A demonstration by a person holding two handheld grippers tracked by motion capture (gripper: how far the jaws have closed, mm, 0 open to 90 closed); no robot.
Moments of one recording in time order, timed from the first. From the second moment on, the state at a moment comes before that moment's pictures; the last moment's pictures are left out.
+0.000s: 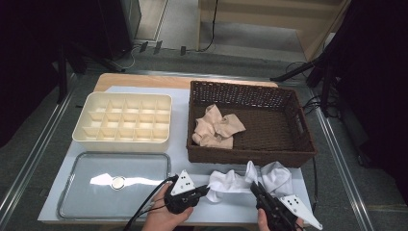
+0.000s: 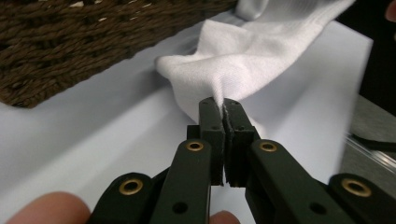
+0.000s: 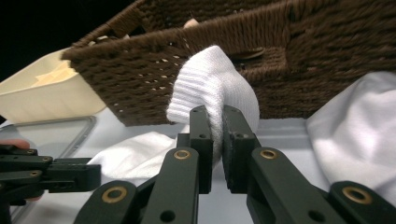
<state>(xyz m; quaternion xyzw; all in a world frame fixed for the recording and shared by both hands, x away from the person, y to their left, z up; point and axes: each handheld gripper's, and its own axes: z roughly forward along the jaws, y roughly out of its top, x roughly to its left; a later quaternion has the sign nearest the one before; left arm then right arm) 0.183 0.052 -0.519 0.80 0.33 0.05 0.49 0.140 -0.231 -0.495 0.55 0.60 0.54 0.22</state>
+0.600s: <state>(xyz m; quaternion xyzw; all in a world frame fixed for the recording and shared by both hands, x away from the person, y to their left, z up) 0.212 0.069 -0.521 0.81 0.38 0.08 0.43 0.187 -0.211 -0.511 0.56 0.63 0.50 0.21</state>
